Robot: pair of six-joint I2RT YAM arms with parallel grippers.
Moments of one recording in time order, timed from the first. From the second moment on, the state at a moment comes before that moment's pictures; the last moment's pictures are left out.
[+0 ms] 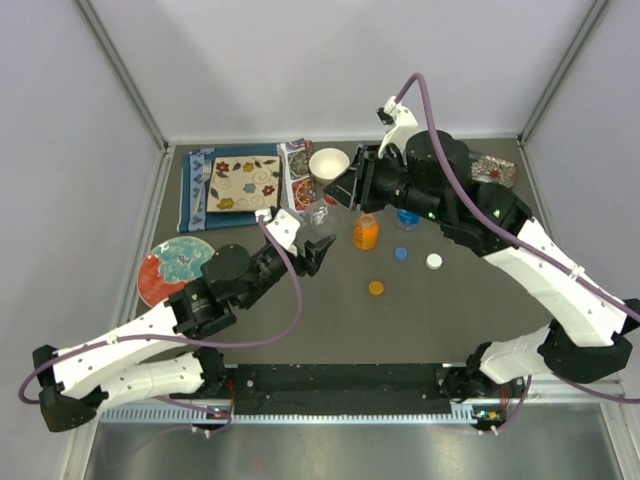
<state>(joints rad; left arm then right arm) -1.07 0.85 0.86 0.04 -0.33 0.08 0.94 1.36 1.80 -0.70 0.07 0.58</state>
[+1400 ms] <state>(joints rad) -0.83 1.00 1.00 0.30 1.20 -0.57 0.94 1.08 1.69 -0.64 -0.93 -0.09</state>
